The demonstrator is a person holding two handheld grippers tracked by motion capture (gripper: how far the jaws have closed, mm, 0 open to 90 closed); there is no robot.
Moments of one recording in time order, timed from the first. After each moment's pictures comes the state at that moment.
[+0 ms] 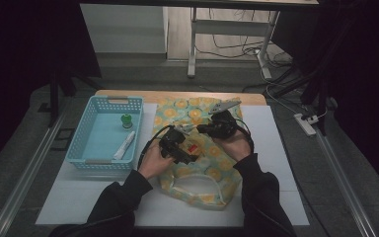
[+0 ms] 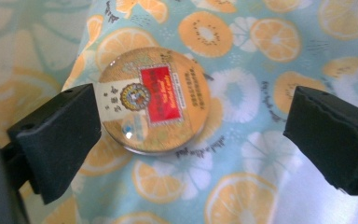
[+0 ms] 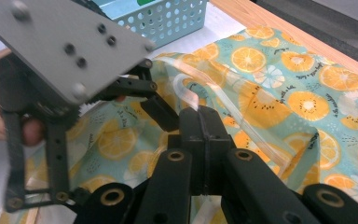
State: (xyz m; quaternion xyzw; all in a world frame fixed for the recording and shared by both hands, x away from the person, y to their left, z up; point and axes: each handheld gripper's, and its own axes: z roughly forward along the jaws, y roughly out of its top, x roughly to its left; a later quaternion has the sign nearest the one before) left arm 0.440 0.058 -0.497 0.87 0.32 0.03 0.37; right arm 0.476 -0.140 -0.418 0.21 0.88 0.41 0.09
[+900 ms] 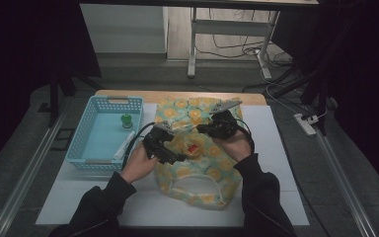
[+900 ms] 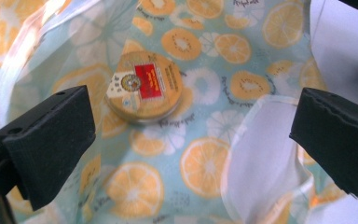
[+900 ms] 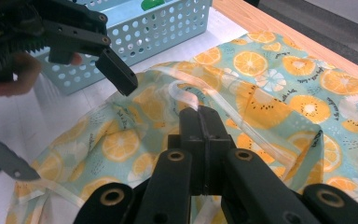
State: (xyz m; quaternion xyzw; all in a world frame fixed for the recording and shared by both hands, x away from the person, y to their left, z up) left arm 0.414 0.101 -0.464 0.86 0.31 0.02 0.40; right arm 0.473 -0.140 -0.414 0.21 0.88 0.42 0.09
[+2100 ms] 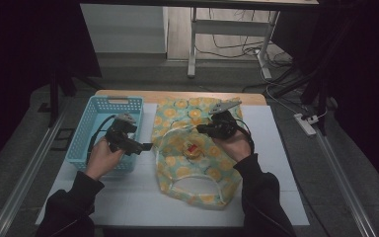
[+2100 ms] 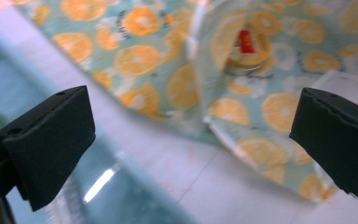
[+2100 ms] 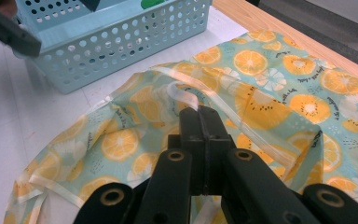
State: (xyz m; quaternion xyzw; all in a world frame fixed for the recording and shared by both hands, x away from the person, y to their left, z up) left arm 0.405 0.204 -0.449 0.83 0.40 0.09 0.37; right arm 0.473 -0.139 -0.416 0.21 0.88 0.42 0.09
